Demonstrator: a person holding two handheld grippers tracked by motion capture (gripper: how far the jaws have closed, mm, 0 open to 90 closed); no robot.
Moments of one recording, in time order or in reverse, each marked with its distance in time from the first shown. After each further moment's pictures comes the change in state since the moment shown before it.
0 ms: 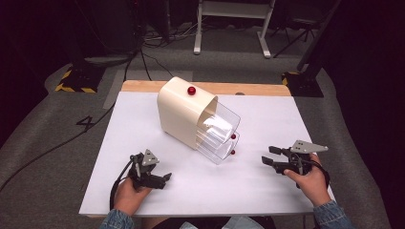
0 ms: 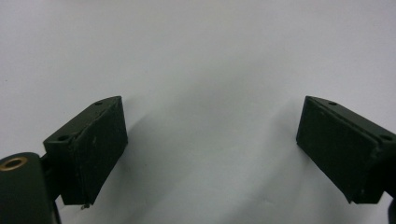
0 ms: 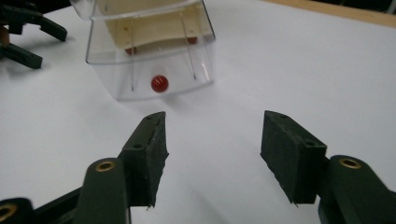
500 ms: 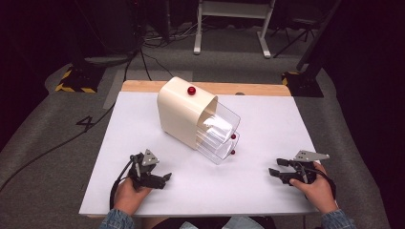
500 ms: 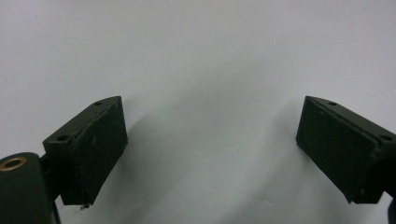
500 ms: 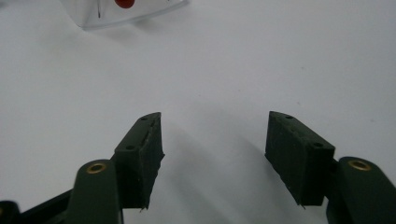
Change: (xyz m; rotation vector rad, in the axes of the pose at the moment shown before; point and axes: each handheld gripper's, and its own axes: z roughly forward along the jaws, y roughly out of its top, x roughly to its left) left arm 0.000 0.000 0.000 -0.001 -0.001 0.001; right arm -0.010 -0.038 -0.009 0.140 -0.042 0.047
